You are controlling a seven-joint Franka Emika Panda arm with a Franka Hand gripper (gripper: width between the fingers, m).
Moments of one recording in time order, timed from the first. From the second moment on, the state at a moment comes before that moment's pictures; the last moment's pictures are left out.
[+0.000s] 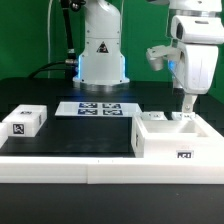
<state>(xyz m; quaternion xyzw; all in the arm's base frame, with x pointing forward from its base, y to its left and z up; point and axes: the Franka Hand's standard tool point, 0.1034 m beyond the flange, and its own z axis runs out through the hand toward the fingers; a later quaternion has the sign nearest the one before) 0.486 0.125 0.065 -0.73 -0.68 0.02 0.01</state>
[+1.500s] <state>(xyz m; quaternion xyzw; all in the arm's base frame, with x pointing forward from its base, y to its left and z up) 0.402 0.165 0.014 -0.74 -0.67 0.01 0.04</state>
